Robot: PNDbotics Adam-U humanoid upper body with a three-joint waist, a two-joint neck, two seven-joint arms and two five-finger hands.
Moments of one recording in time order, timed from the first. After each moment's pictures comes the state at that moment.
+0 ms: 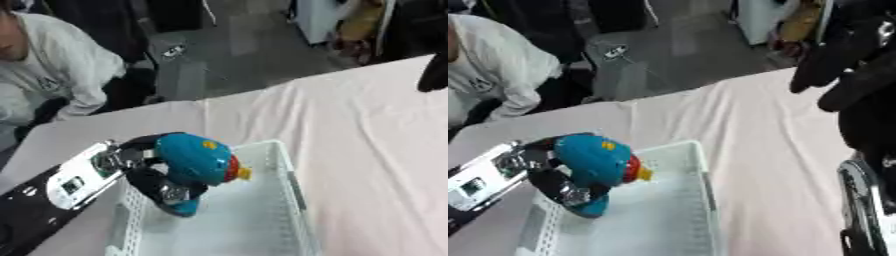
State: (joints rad) left arm -0.57 0.80 -0.54 -1.51 0.04 -0.60 -0.45; right arm -0.55 -0.16 0.11 -1.99 -0.07 -0.61 0.29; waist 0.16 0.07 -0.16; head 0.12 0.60
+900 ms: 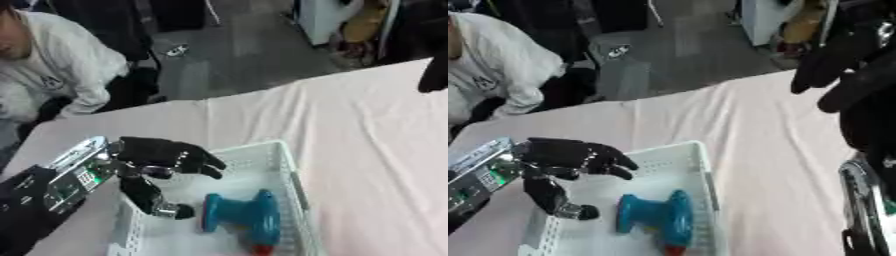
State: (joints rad) left arm -0.57 0.80 -0.49 -1.51 -0.43 -0.66 -0.43; right arm -0.55 -0.17 0.11 -1.99 -0.07 -0.61 0.29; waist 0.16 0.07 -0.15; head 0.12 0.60
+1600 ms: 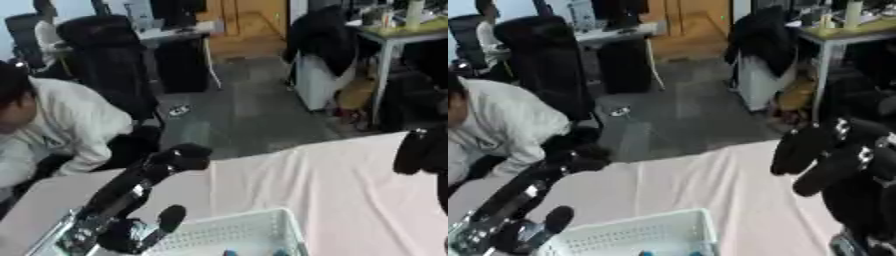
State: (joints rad) left arm -0.42 0.54 -0.22 -1.85 -0.21 -0.59 0.10; right arm -0.54 -0.18 0.12 -1.99 -0.06 -0.63 0.32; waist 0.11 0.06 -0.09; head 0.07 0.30
